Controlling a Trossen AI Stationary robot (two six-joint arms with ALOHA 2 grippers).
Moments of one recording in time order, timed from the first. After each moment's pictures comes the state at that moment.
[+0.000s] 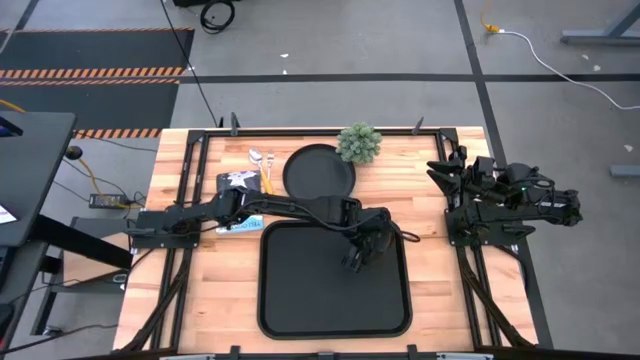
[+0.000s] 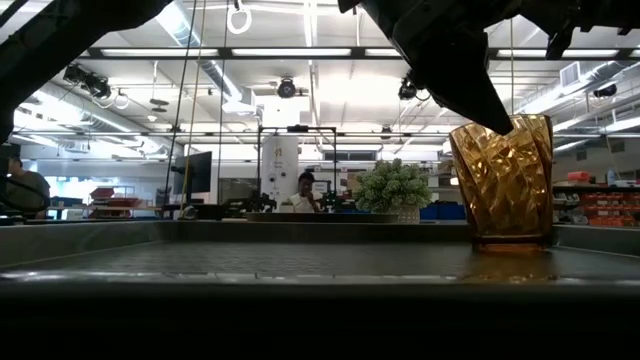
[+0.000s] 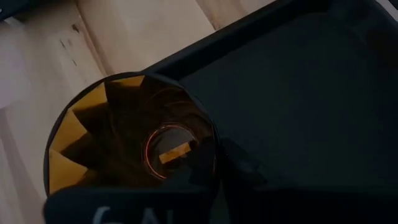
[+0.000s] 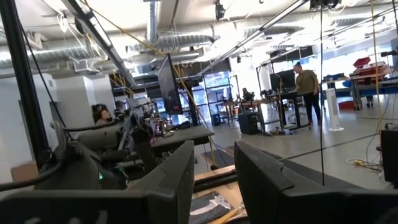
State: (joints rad) left arm -0.10 2.44 2.33 -0.83 0.13 0.36; right arm 0.00 0.05 0.35 0.01 0.26 0.09
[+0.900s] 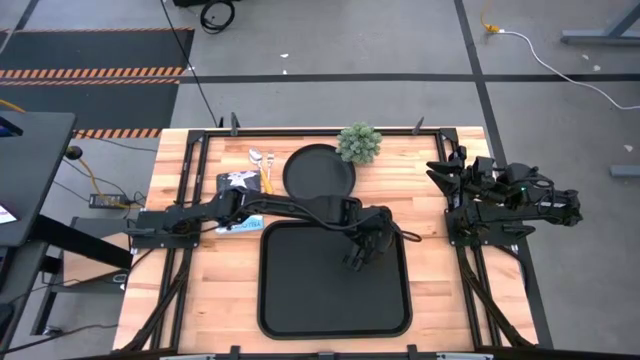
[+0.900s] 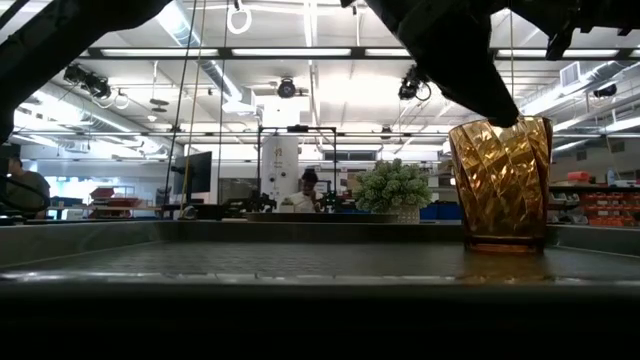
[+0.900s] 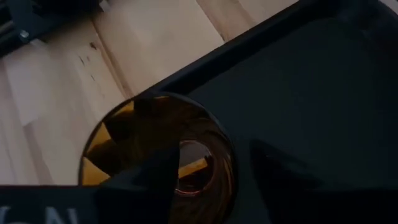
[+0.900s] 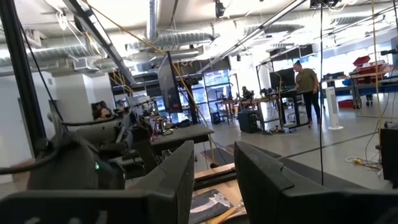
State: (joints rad) left arm -0.11 2.43 2.35 -0.82 0.10 0.41; right arm 0.00 0.05 0.35 0.00 0.26 0.09
